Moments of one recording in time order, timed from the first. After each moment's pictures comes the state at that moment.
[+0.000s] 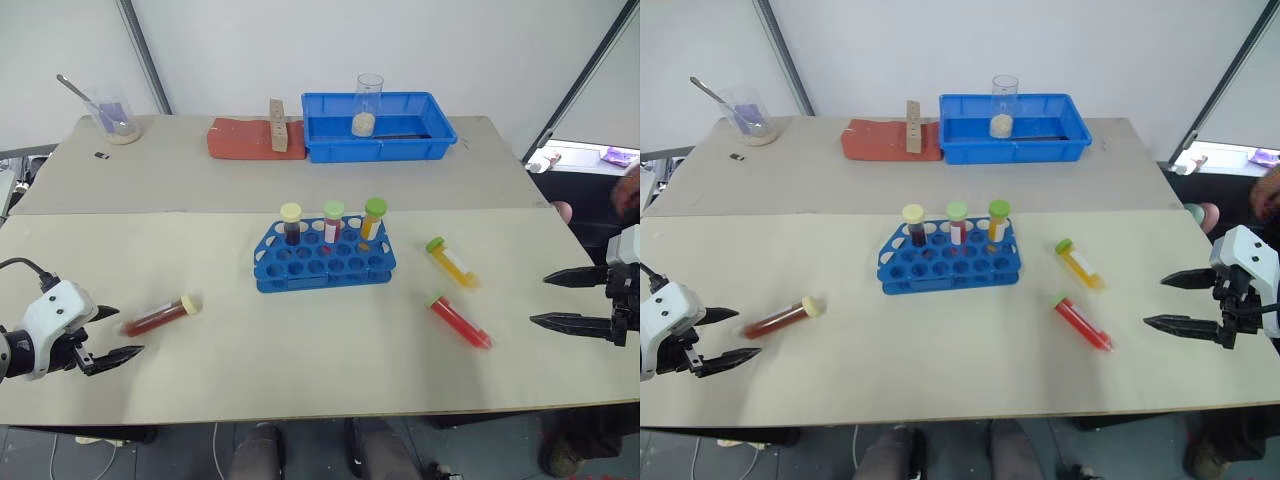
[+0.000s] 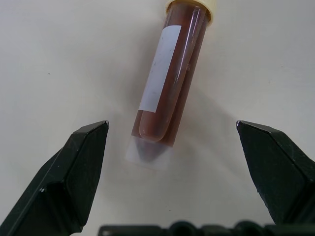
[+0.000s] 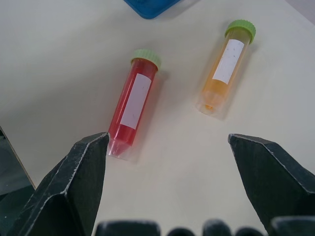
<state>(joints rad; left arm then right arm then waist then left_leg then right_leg) 0.24 1.07 0.47 -0.05 -0.29 0.33 -1.12 -0.05 -1.21 -0.39 0.05 0.41 0.39 1.39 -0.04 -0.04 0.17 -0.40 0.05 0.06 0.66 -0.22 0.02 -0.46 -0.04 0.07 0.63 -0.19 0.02</state>
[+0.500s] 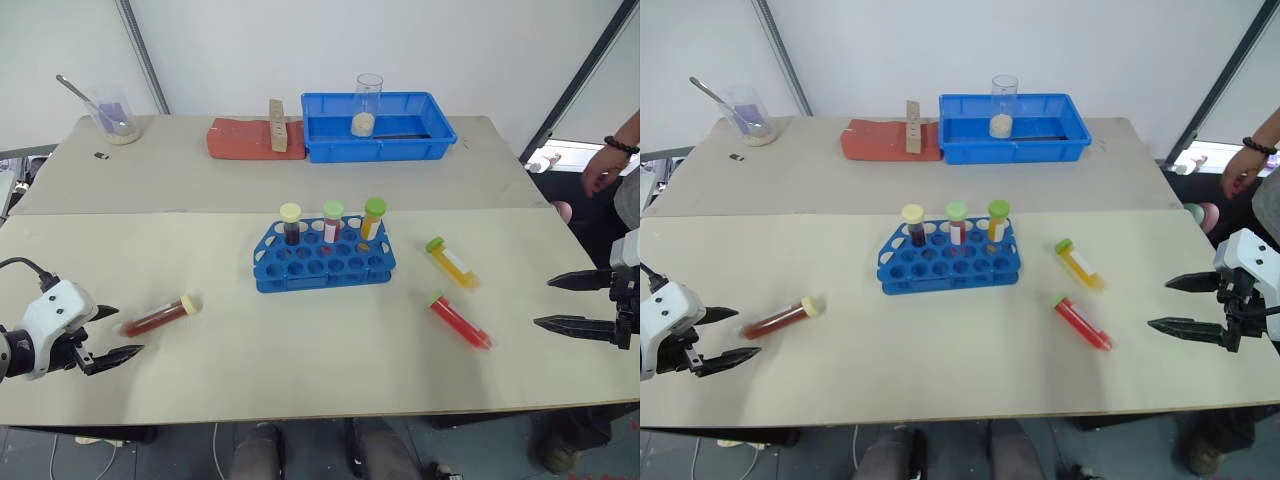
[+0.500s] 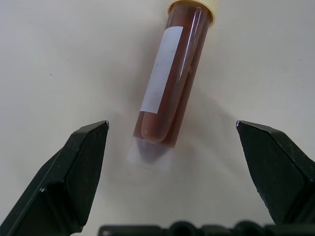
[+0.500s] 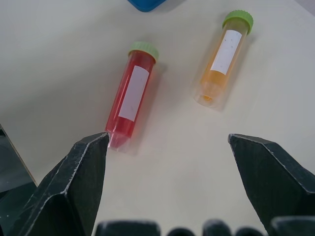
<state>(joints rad) 0.24 1.07 0.47 -0.05 -0.29 0.33 -1.12 -0.03 -1.21 -0.40 0.06 0.40 0.39 1.39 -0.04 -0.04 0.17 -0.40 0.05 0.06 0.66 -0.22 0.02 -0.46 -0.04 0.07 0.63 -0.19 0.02</state>
